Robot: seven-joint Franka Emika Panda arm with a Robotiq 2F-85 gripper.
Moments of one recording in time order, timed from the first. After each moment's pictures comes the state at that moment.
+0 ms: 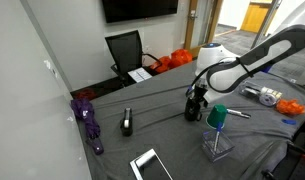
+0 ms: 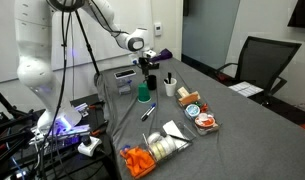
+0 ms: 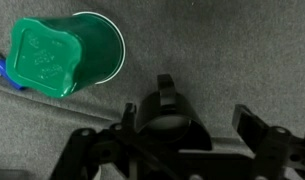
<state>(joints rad) 0.19 0.42 0.06 -2.07 -0.02 2.46 0.39</state>
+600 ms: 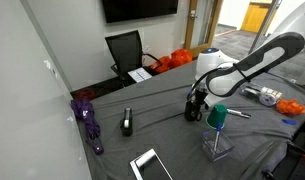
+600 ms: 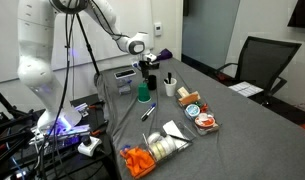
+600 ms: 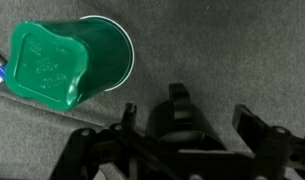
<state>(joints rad) 0.20 0.46 0.03 -2.07 -0.04 2.46 0.39</state>
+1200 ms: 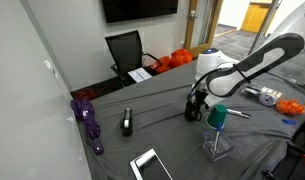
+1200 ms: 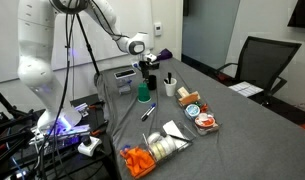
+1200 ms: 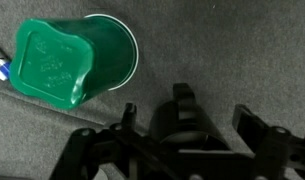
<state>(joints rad) 0.21 0.46 0.03 -2.07 -0.05 2.46 0.39</state>
